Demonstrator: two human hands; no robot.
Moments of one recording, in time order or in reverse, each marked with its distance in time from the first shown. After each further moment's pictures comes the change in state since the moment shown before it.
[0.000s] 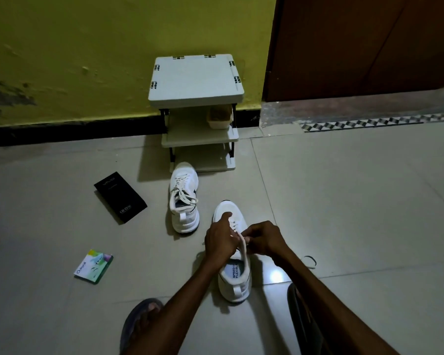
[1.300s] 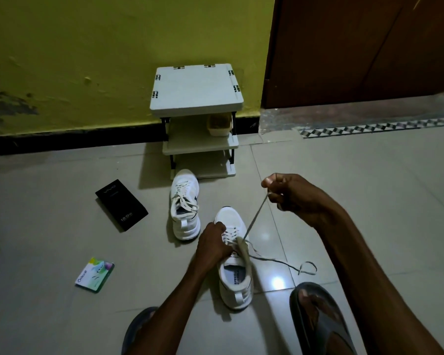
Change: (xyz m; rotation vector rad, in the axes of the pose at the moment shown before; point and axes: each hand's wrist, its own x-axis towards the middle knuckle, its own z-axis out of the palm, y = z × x) left_hand 0.015 -0.027 -0.015 0.065 -0.089 0.089; right_hand -0.038 -0.133 -0.093 0.339 -0.152 -0.073
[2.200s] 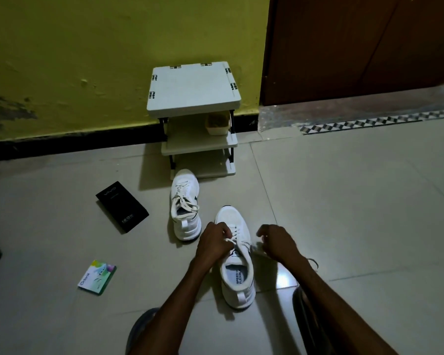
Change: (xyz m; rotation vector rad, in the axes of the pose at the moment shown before) left_hand 0.004 0.001 -0.006 -0.082 -0.050 -0.002; right_hand 0.050 0.167 0.016 -1.059 0.185 0.087
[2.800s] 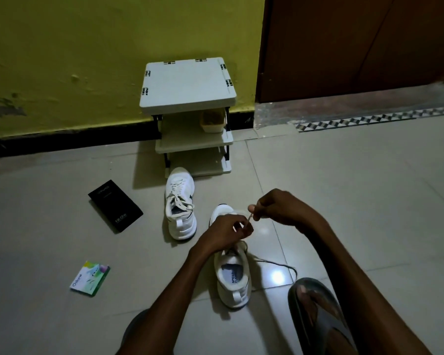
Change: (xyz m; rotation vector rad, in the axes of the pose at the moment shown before) left_hand 0.014 0.036 -0.006 -0.053 -0.190 0.293; right_hand -0.028 -0.048 -0.124 0.301 -0.128 -0.122
